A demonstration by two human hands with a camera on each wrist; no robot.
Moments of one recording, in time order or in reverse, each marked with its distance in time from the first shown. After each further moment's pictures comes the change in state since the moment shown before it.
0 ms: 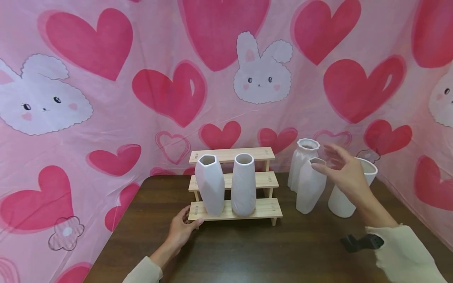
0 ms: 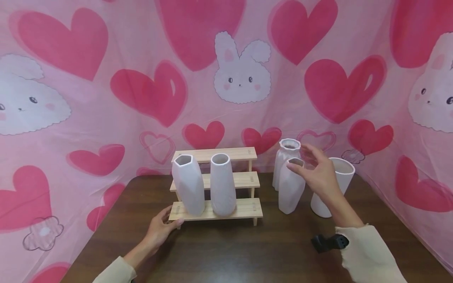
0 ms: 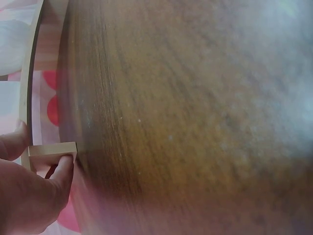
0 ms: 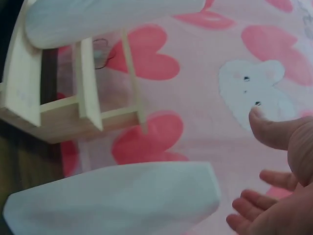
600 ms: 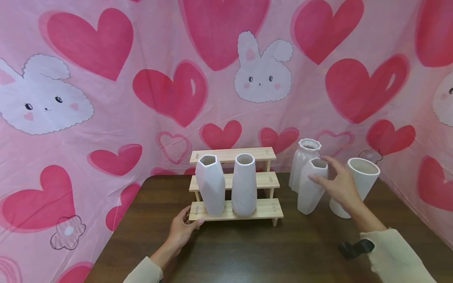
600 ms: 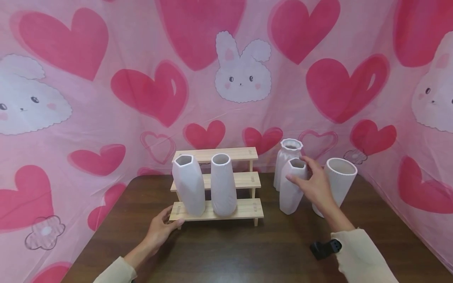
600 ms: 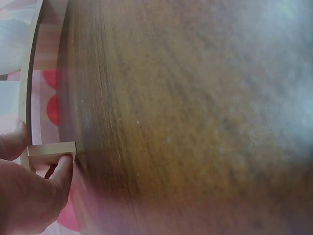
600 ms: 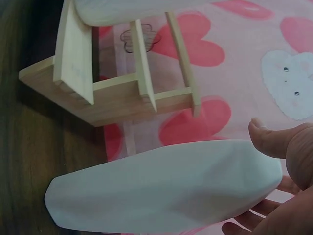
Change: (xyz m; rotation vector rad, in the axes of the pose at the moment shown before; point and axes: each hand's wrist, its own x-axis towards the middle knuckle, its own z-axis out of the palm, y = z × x) left_hand -0.003 0.001 -0.001 -0.010 -0.004 0.013; right_hand -0.004 0.038 0.020 -0.088 0.004 0.006
